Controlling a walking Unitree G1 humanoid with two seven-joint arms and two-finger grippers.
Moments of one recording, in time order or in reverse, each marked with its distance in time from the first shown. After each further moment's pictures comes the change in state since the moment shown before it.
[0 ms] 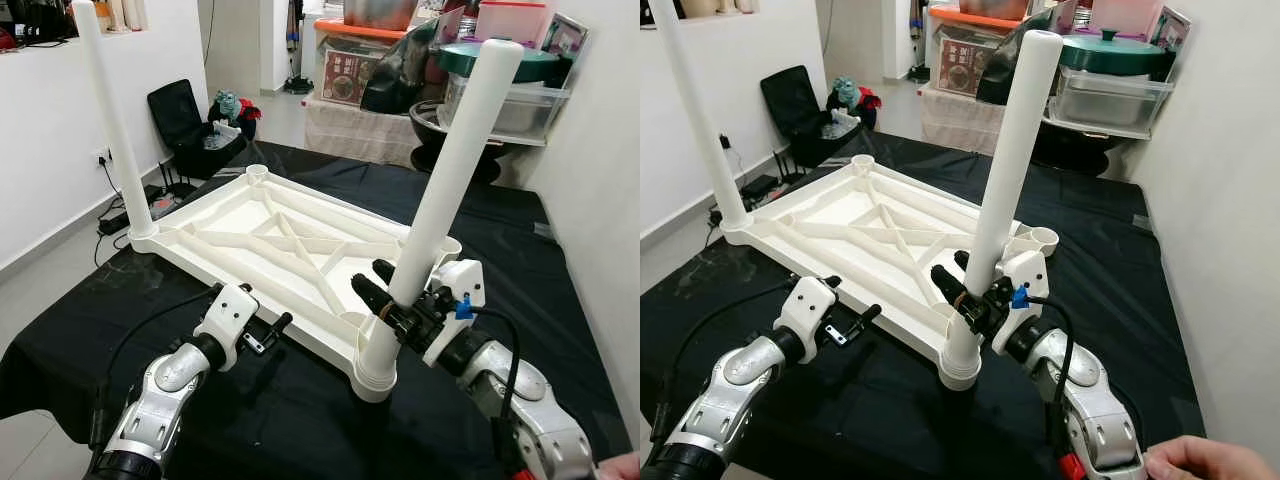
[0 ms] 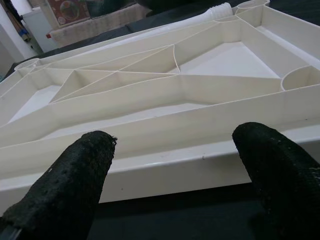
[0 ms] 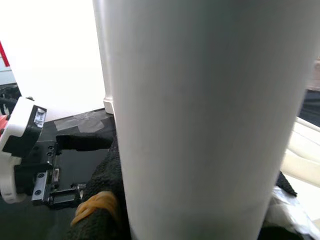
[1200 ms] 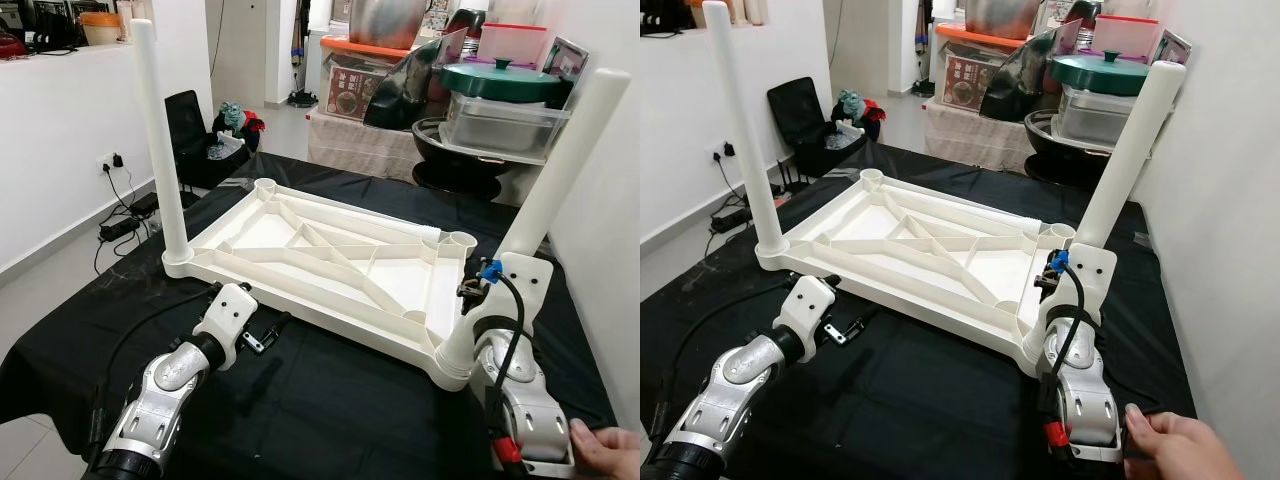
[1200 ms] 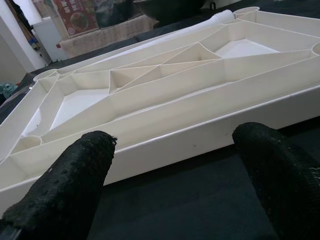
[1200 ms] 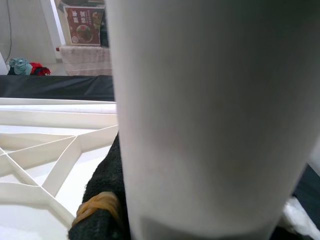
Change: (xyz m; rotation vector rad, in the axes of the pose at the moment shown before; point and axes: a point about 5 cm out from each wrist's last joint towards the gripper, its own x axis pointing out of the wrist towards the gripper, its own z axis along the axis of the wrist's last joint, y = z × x) left arm 0.001 0.000 0.001 0.004 -0.004 -0.001; right arm -0.012 -0.057 -0.017 -0.019 0.140 -1.006
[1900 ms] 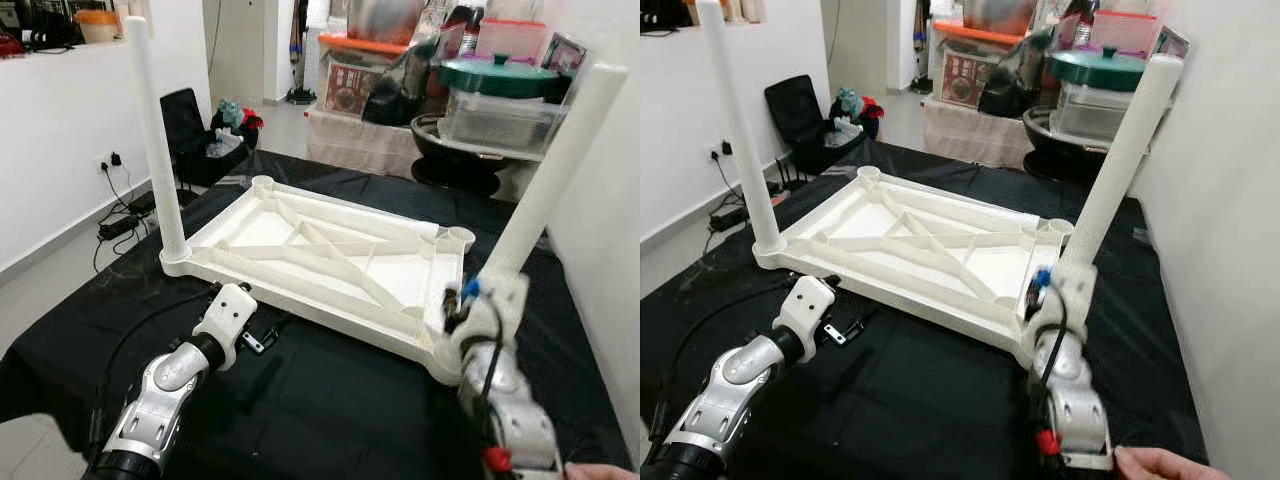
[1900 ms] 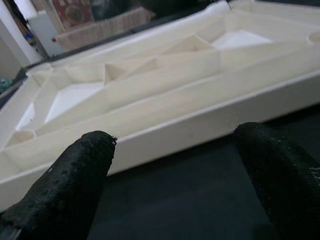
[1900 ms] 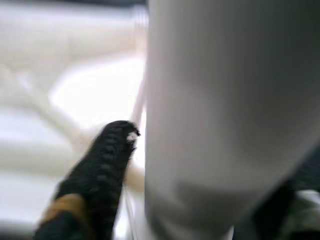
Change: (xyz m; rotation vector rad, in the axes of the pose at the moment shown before) left arm 0.000 0.000 0.000 -0.001 -0.001 0.000; right arm -0.006 -0.001 -0.042 -0.061 0.211 0.012
